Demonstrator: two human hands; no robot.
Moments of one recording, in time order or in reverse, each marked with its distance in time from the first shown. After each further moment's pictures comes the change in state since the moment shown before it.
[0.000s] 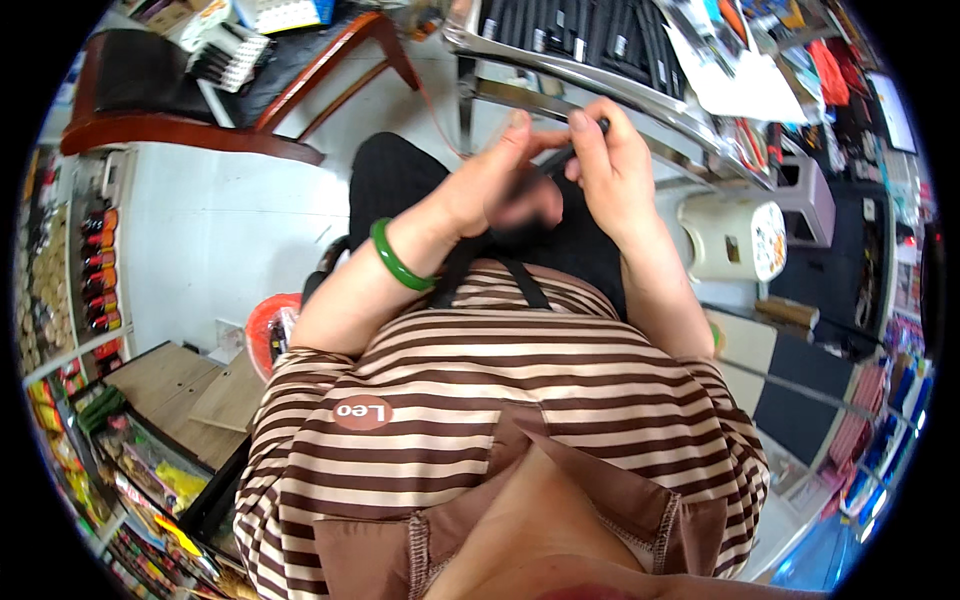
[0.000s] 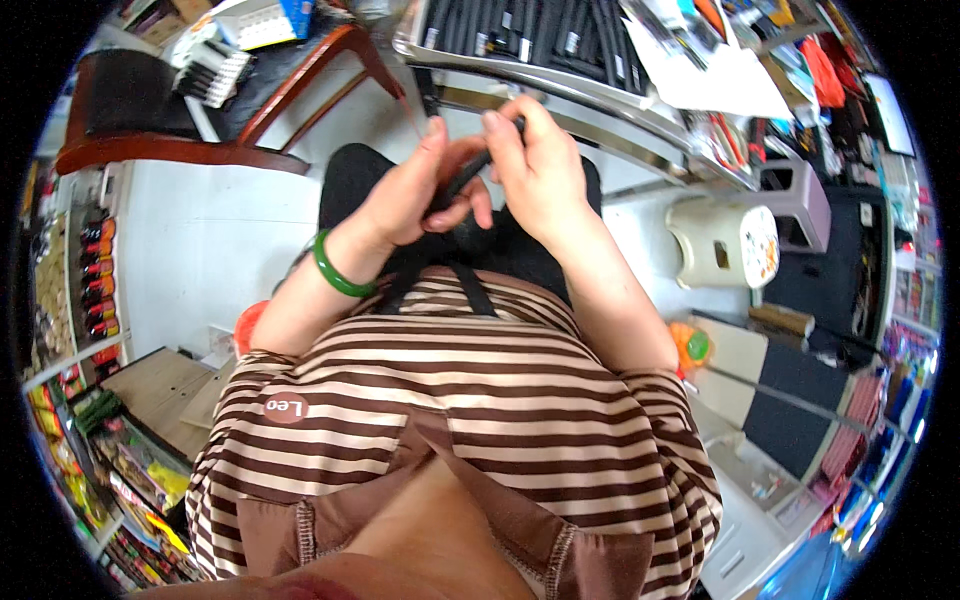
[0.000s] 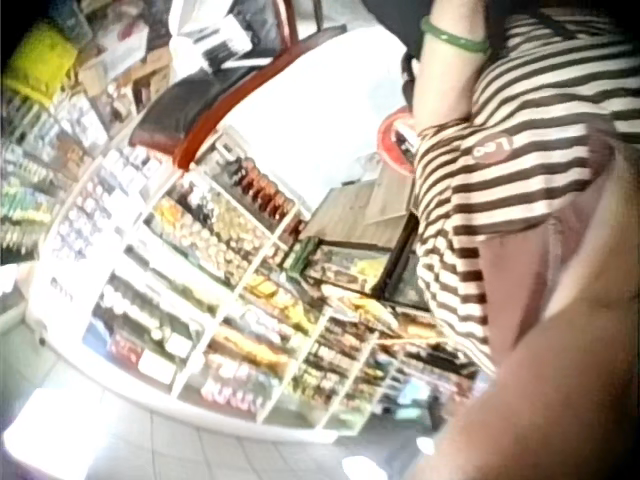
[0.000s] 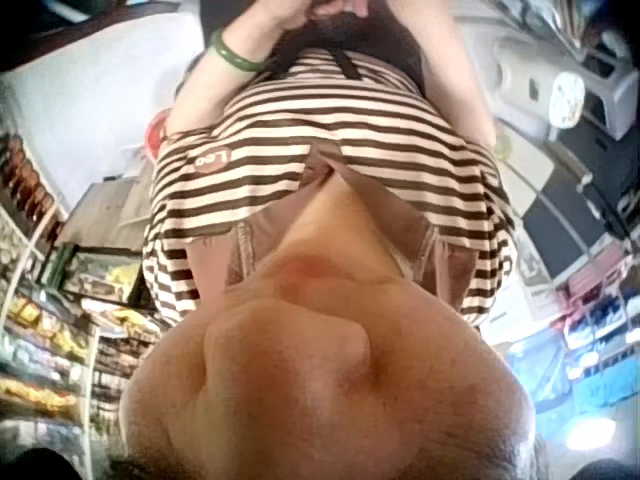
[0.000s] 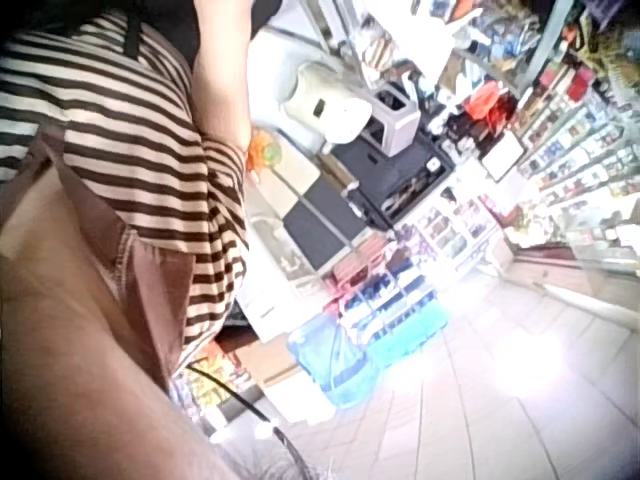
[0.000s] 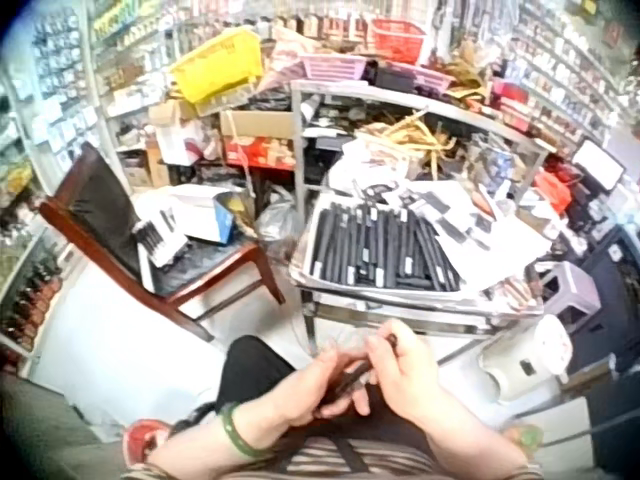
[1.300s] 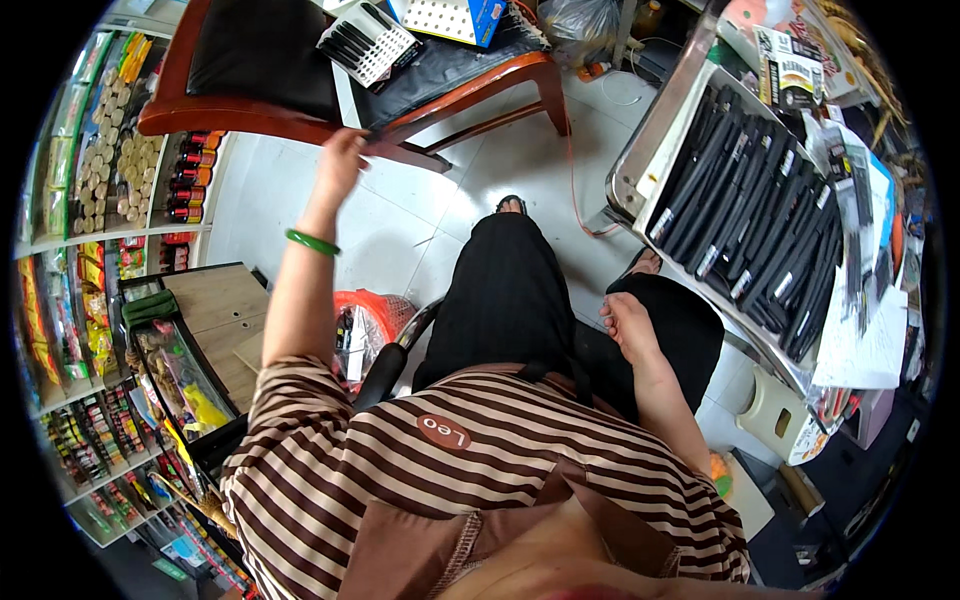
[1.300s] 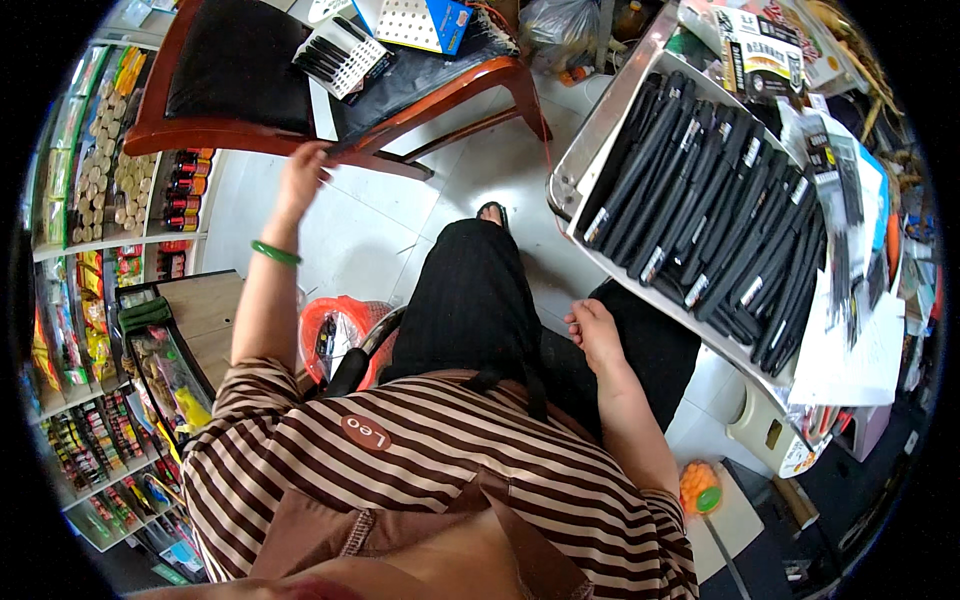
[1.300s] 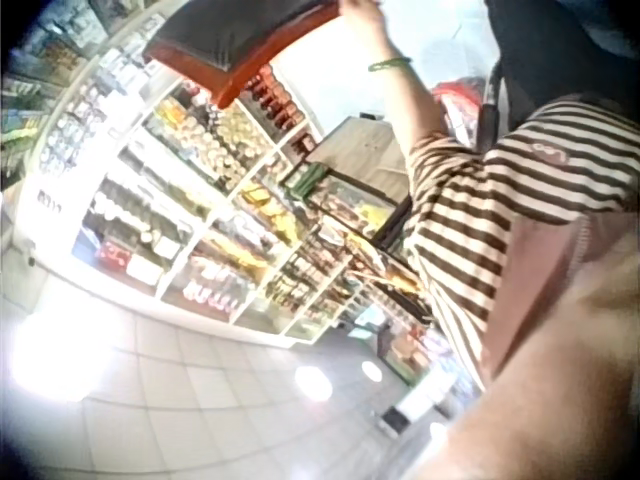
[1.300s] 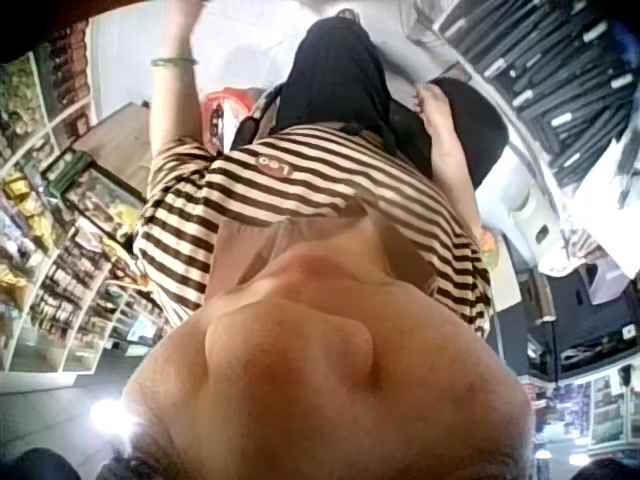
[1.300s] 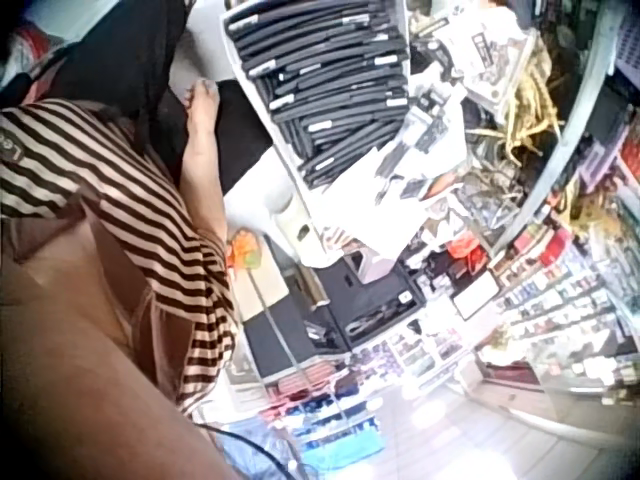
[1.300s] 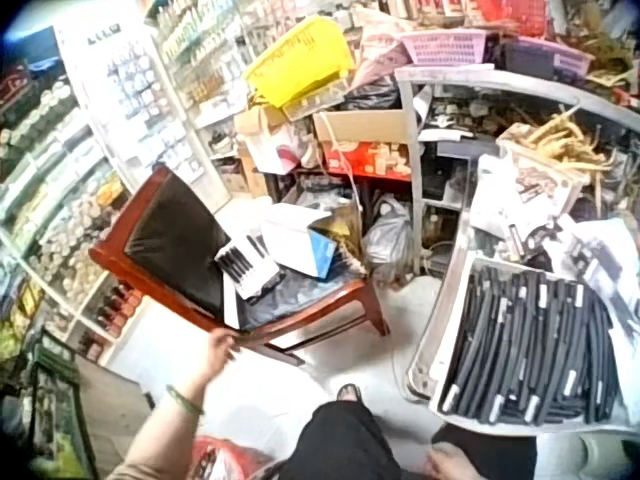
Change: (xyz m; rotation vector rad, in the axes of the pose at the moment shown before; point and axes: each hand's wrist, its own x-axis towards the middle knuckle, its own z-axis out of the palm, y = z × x) left_hand -0.132 0.037 -0.337 0.865 1.270 -0.168; right_hand 0.040 0.226 0.103 0.518 -0.430 1.076
